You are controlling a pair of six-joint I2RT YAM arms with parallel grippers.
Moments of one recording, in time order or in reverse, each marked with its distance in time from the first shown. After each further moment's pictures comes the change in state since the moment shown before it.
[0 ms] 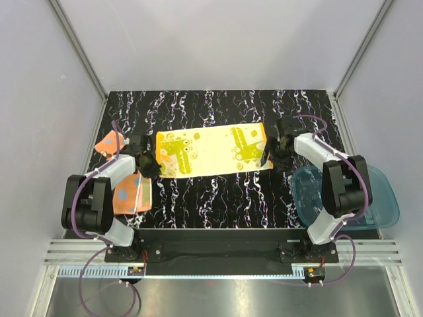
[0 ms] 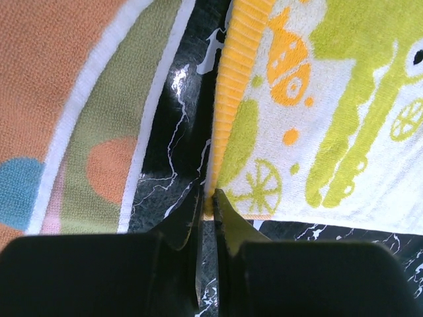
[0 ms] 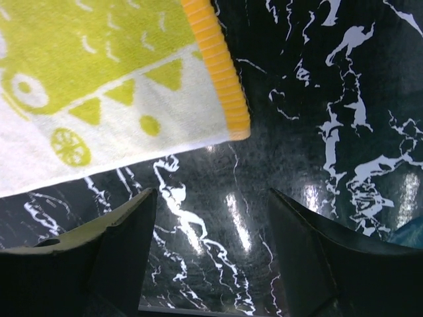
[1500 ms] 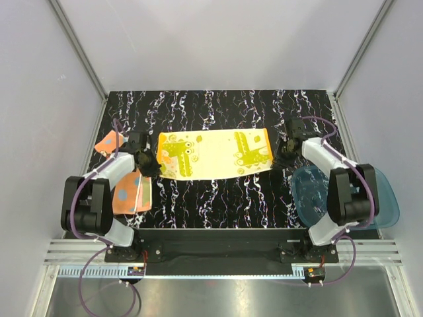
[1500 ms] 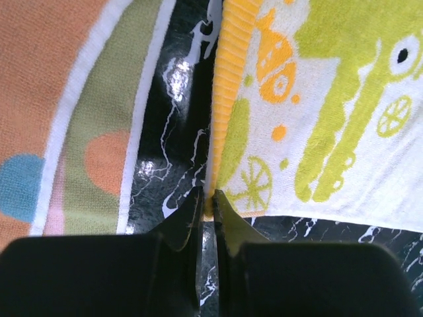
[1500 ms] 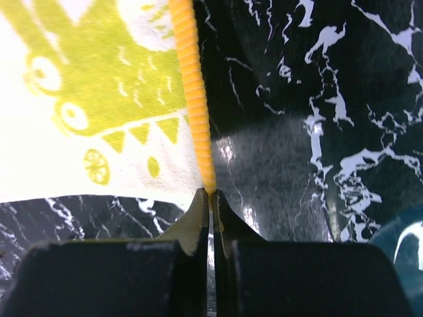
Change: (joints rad) left arm 0.006 -0.005 0.042 -0.064 0.028 0.054; right arm -0.058 -0.040 -0.061 0.060 -0.052 -0.013
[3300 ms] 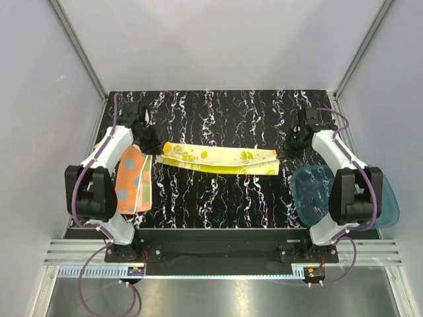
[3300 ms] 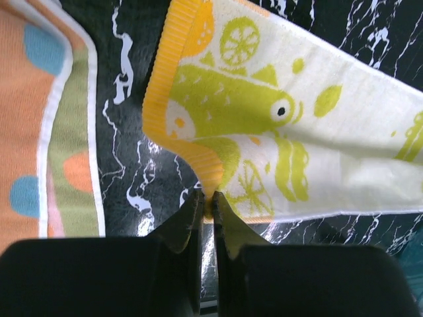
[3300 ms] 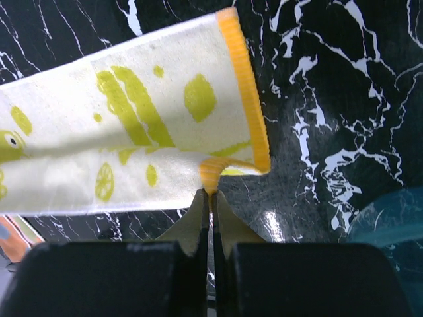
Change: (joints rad) left arm 0.000 0.111 0.431 -0.337 0.108 0.123; right arm -0.100 -0.050 0.115 -0.111 -0.084 -0.015
